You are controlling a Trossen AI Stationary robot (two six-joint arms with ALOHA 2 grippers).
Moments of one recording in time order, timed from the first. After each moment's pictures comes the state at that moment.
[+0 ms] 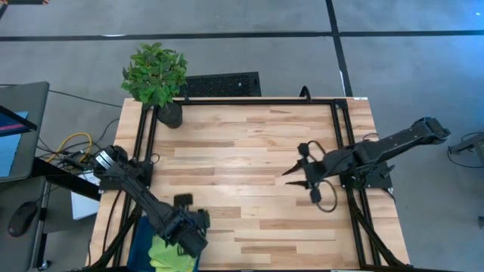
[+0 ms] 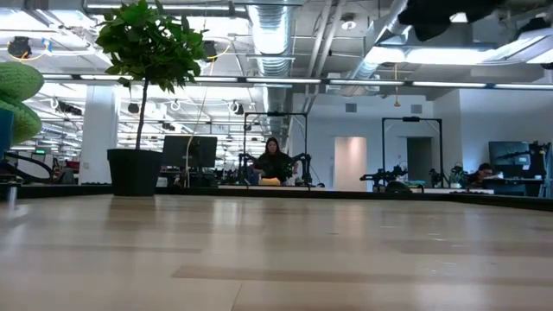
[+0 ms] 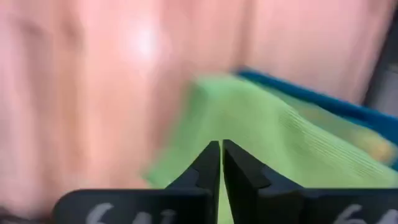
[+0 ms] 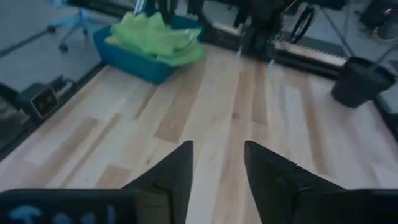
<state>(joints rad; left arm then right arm) -0.71 1.82 1.63 -1.35 -0.09 -0.87 0.34 0.93 0.66 -0.17 0.14 -0.16</state>
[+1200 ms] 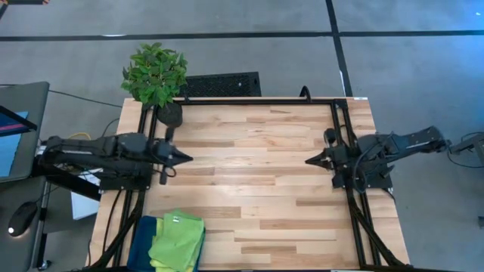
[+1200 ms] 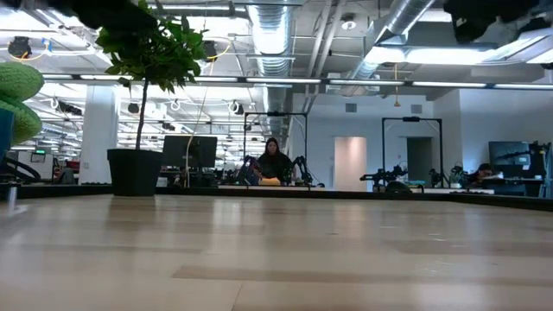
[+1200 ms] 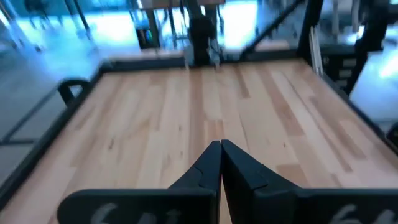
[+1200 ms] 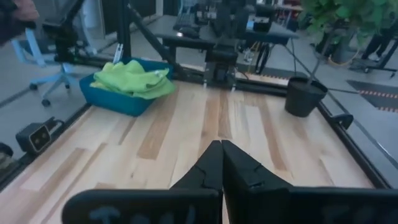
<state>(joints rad) -0.06 0.55 0.57 -0.31 -0.05 0.04 0.27 0.44 0.54 -0.33 0.16 -0.12</state>
